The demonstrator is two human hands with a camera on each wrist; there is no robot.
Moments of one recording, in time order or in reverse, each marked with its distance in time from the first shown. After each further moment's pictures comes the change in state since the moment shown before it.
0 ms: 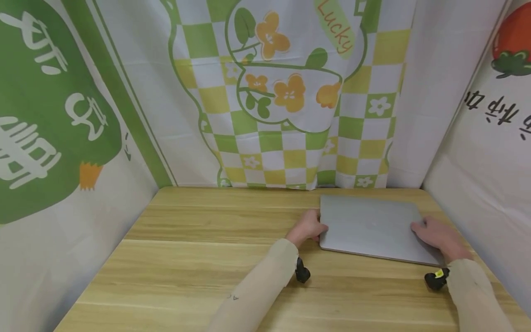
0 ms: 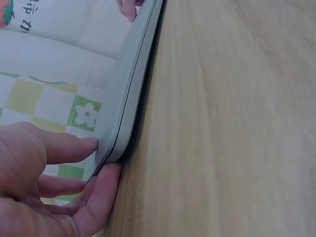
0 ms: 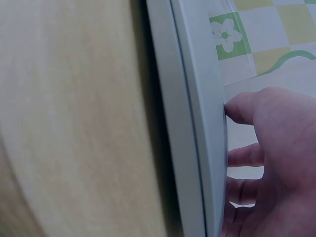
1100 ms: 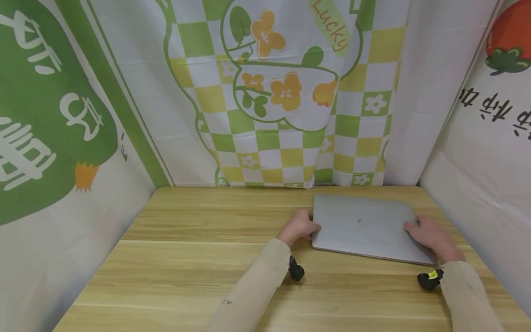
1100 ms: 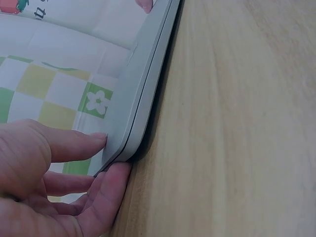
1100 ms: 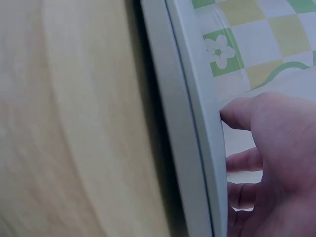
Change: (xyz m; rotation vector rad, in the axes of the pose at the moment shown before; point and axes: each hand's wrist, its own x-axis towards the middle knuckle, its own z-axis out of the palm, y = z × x) left_hand -0.007 -0.009 -0.010 -0.071 -0.024 -0.035; right_hand -0.006 -0.004 0.012 0.038 0.064 -0.059
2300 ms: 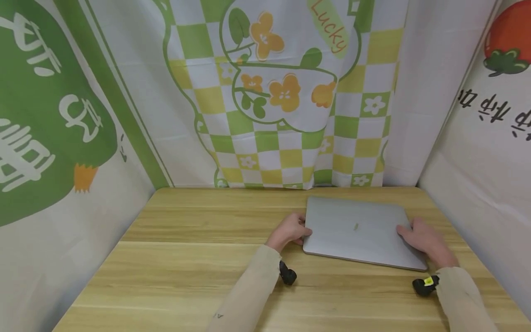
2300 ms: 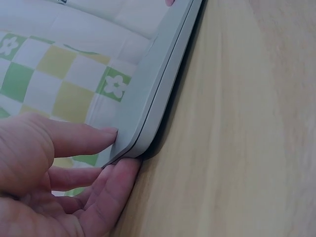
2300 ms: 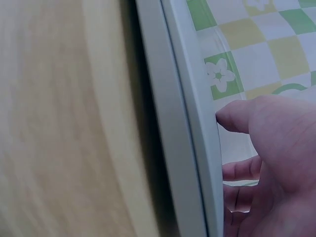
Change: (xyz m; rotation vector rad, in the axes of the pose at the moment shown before) left_hand -0.011 -0.018 -0.016 -0.095 -0.025 -0.052; right_hand -0.015 -0.026 0.004 0.110 0.003 0.004
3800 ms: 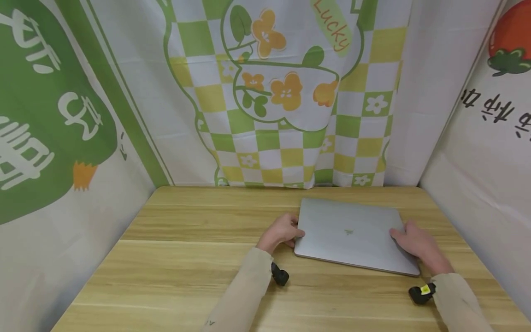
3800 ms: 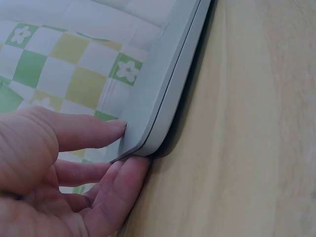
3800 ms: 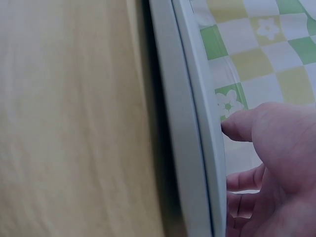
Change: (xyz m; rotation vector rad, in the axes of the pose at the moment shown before) left_hand -0.009 -0.010 -0.022 0.027 -0.030 0.013; right_hand -0.007 -0.016 0.017 0.050 -0.029 0.020
